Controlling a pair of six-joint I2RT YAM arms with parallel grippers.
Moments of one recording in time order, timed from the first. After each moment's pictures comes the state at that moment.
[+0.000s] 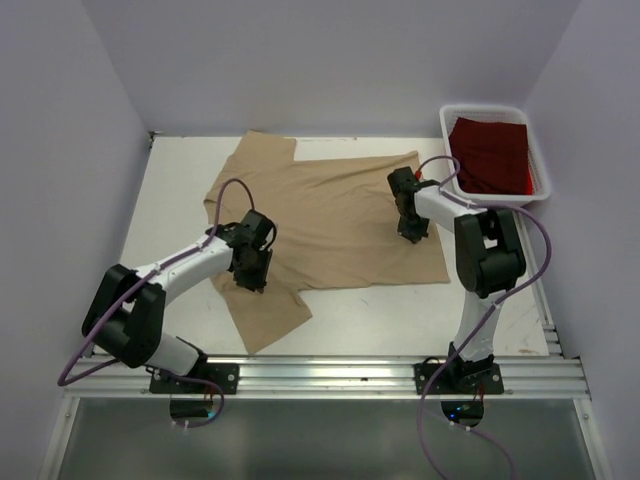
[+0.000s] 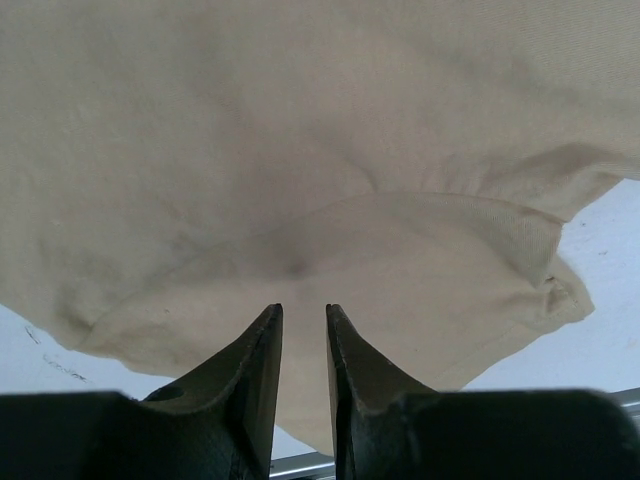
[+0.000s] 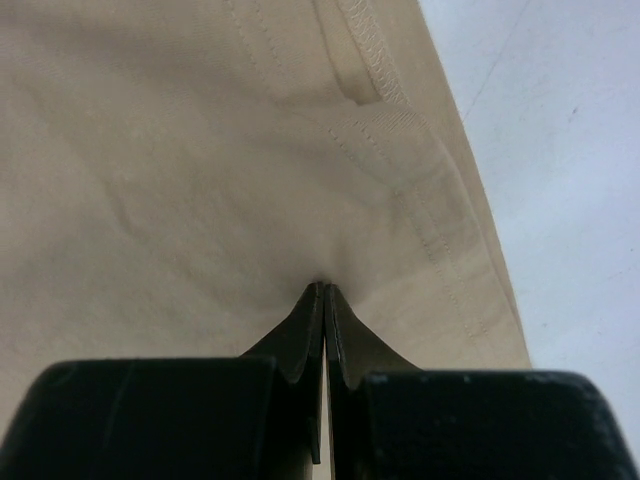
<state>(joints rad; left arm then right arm) -0.50 1.46 0.87 -0.72 -0.01 -0.34 0.29 1.97 1.35 -0.74 0.45 0.62</state>
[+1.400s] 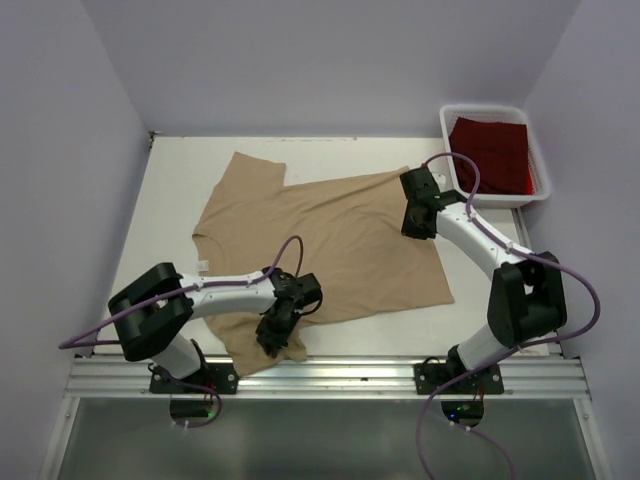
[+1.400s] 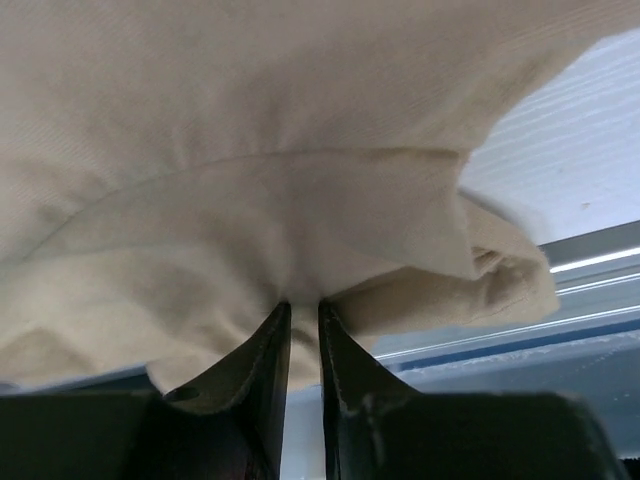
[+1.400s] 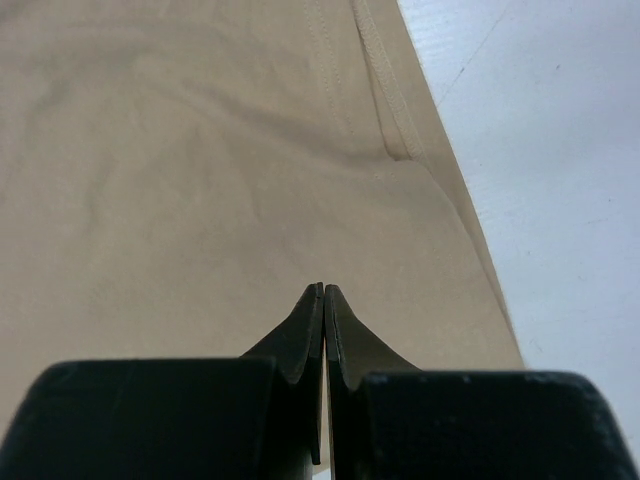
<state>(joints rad) -1.04 1.55 0.80 -0.89 0.08 -0.60 0.33 1.57 1.16 -0.69 0.32 0.53</state>
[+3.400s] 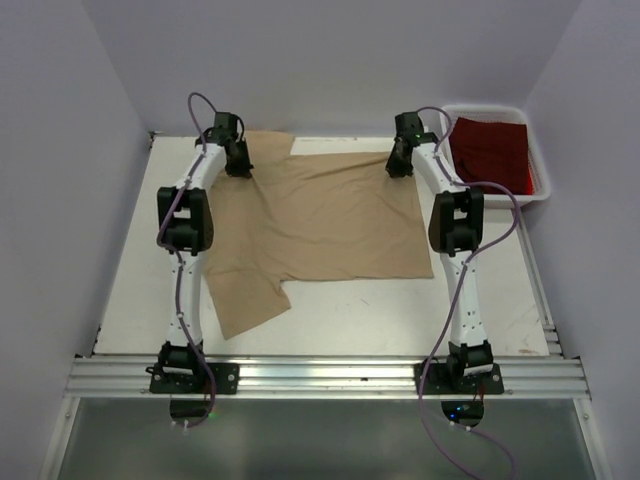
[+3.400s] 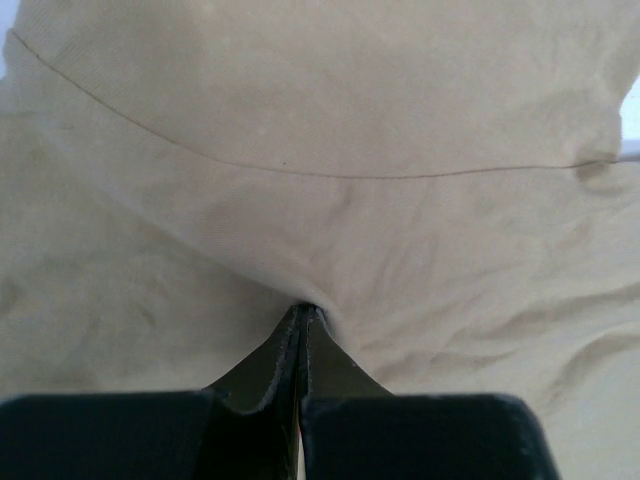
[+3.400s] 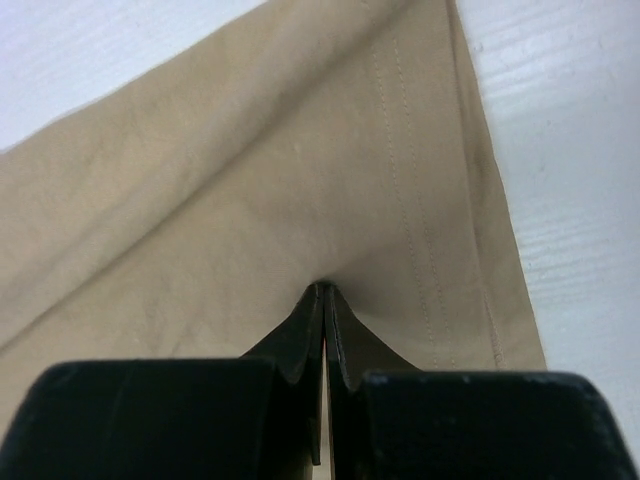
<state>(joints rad) -0.07 2.56 2.28 -0.72 0.05 -0.30 0.17 2.62 2.42 -0.83 0.14 0.51</state>
